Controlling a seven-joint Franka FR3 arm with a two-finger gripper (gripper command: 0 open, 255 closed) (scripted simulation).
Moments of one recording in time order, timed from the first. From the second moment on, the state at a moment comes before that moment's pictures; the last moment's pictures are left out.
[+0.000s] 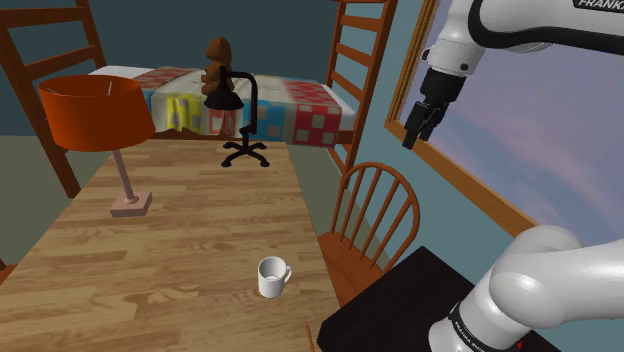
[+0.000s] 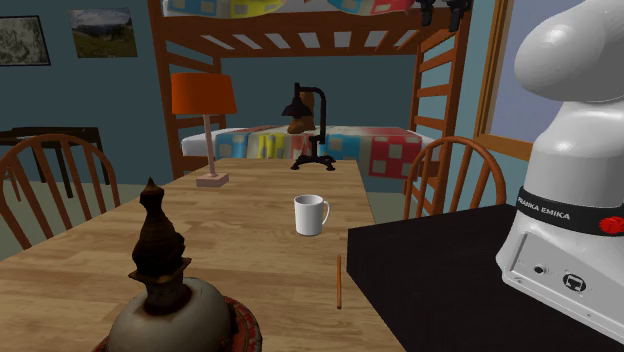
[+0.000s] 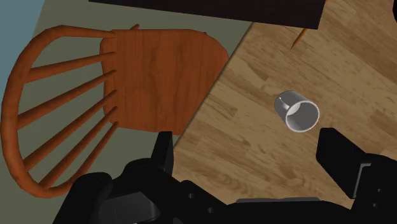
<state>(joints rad) 0.00 -0.79 -0.01 -2.33 0.02 1.57 -0.14</state>
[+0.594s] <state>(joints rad) 0.03 -0.73 0.09 -2.48 0.07 1.78 -0.05</state>
